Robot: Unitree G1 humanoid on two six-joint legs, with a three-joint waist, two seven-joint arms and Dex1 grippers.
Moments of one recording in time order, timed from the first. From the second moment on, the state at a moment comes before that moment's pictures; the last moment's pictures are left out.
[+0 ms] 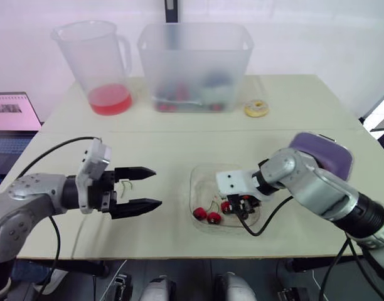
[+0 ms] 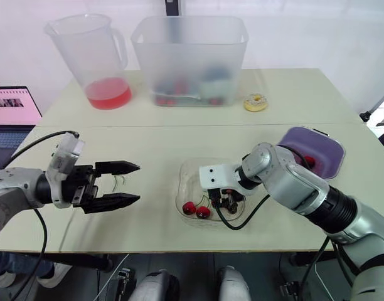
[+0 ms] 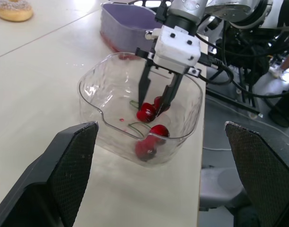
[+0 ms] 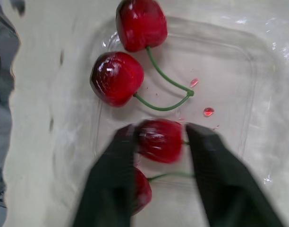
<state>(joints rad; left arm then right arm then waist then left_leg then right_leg) -0.23 0.91 0.25 -0.49 -0.96 0.80 -1.02 -0.84 -0.92 0.68 -0.39 0.02 0.80 1.27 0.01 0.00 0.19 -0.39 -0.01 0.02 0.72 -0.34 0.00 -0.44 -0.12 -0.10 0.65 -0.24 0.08</state>
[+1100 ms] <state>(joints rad) -0.24 0.90 0.18 -0.45 -0.88 0.76 -1.05 -0.85 -0.90 0.66 -0.42 -0.01 0.97 1.29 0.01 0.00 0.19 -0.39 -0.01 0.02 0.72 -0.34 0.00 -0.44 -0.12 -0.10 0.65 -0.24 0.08</state>
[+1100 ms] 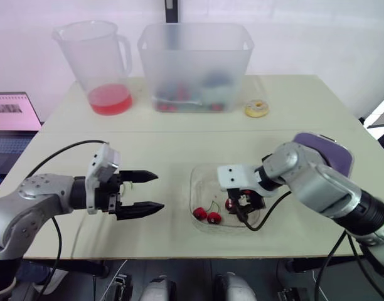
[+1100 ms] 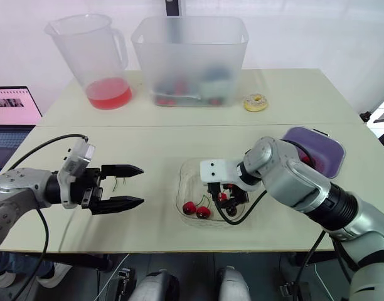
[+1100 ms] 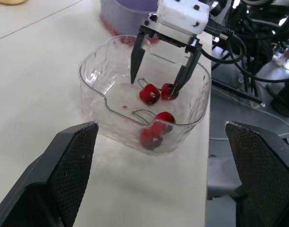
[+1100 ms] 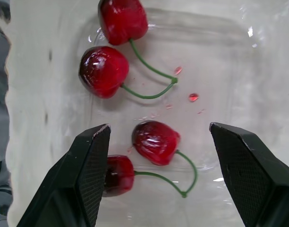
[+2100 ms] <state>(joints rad) -0.25 0.87 0.17 -0.45 -0.86 0.76 -1.04 -0.93 -0.81 0.71 -0.33 -0.07 0.82 1.37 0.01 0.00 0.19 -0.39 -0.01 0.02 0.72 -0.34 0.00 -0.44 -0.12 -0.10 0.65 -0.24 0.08</state>
